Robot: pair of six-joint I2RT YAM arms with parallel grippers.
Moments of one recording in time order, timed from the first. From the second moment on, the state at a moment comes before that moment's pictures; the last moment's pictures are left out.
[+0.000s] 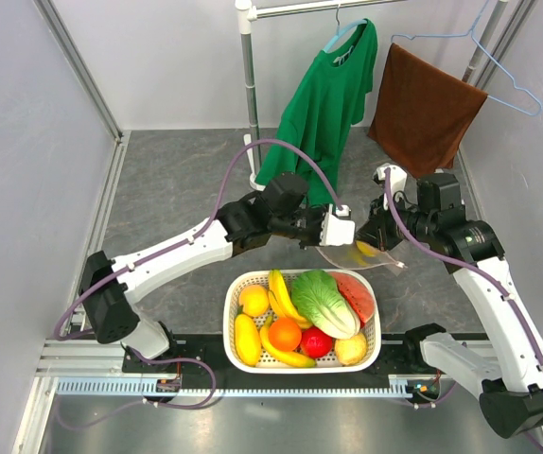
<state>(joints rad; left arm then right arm) -1.00 1.55 1.40 -0.33 0.46 0.72 0.27 0.96 1.13 -0.85 -0.53 -0.02</state>
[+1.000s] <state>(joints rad) -0.98 1.55 1.41 -0.37 0.53 0.66 0.29 0.99 1.21 -0.96 -0.58 -0.40</state>
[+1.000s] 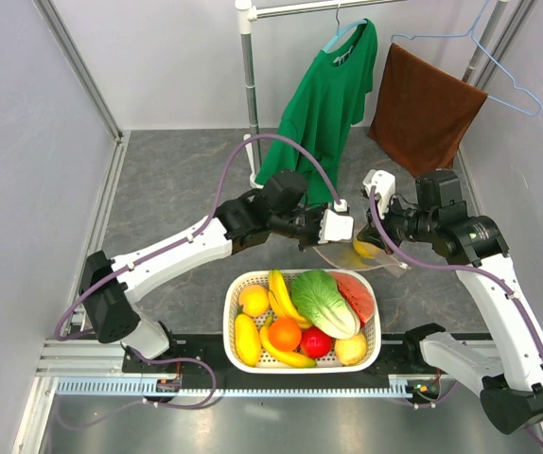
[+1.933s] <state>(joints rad) -1.36 1.51 1.20 -0.54 0.29 0.97 0.29 0.95 1.08 -0.87 -0.52 -0.10</state>
